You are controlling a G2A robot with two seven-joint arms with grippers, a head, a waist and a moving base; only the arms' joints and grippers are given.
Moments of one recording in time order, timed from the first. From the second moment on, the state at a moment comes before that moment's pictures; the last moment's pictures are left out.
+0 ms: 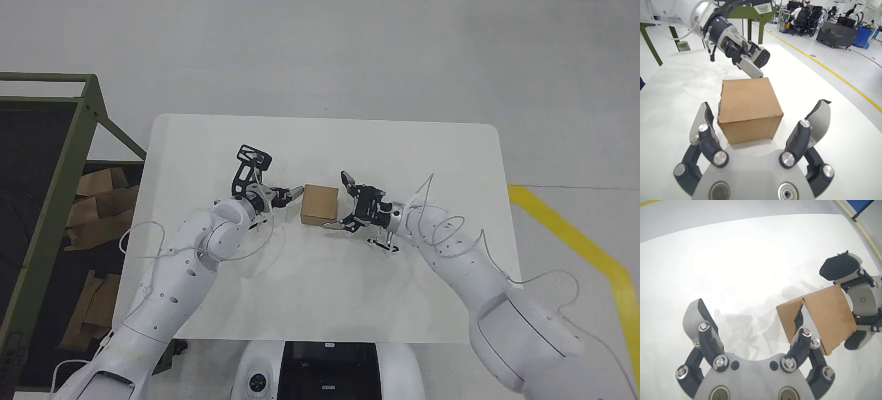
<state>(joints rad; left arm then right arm) 1.20 -1.12 -1.15 -1.51 0.96 -0.10 -0.45 -0.64 -1.51 0.63 -0.34 -1.77 -0.69 -1.08</state>
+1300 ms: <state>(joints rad) 1.21 -1.14 -1.17 -1.50 0.96 -0.15 -0.47 -0.62 -1.52 0.60 -0.37 -1.73 -0.74 -0.98</state>
